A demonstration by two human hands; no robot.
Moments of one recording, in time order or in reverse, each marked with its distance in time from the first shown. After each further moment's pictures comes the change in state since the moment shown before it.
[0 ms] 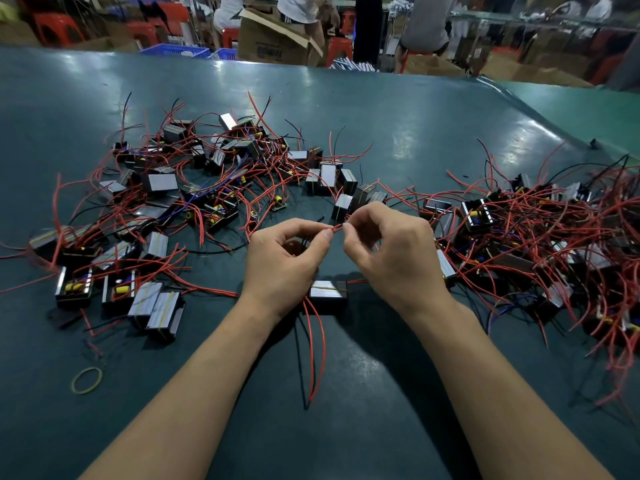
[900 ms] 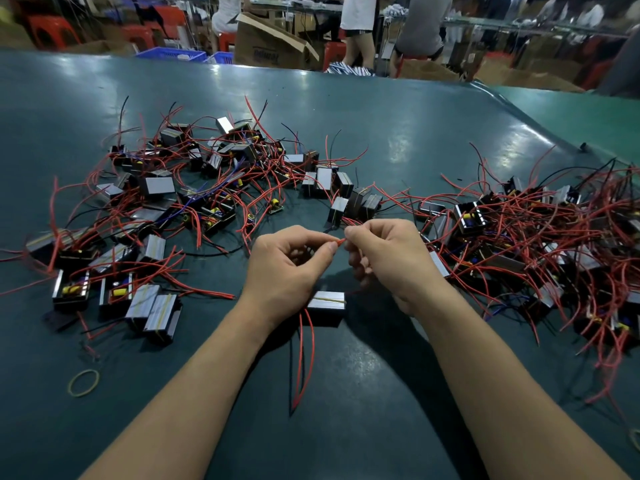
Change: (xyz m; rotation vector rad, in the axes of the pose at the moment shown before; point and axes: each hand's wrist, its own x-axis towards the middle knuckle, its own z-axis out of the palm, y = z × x) left_hand -0.006 0.004 -0.001 0.089 -0.109 0.096; right_hand 0.005 -0.001 -0.001 0.643 -0.198 0.753
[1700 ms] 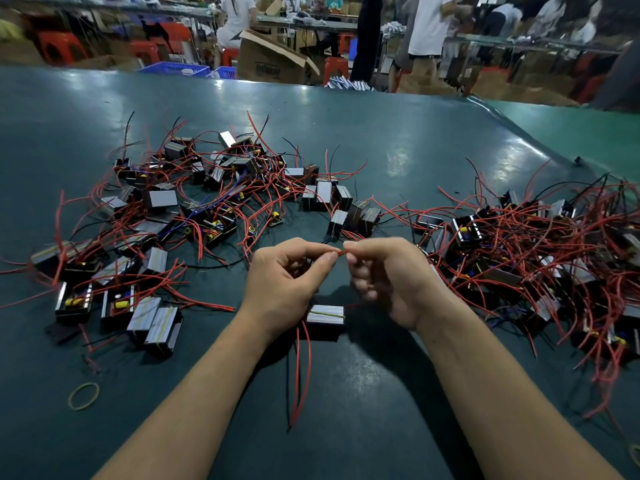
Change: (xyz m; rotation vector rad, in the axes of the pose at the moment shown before) left_hand 0.001 -0.001 -0.004 -0.030 -0.011 0.006; right_hand -0.001 -0.011 -0.008 0.274 -0.220 0.319
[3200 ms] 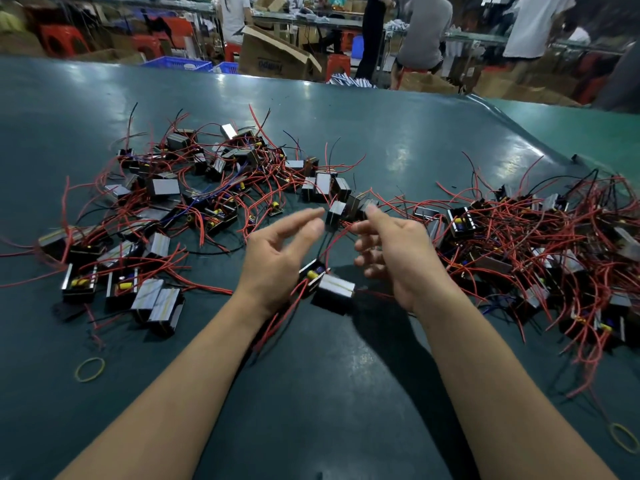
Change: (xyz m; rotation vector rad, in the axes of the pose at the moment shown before) left_hand 0.004 0.004 0.001 -0.224 0.093 -0.133; right_hand -0.004 -0.002 0.002 -0.055 0.276 -0.208
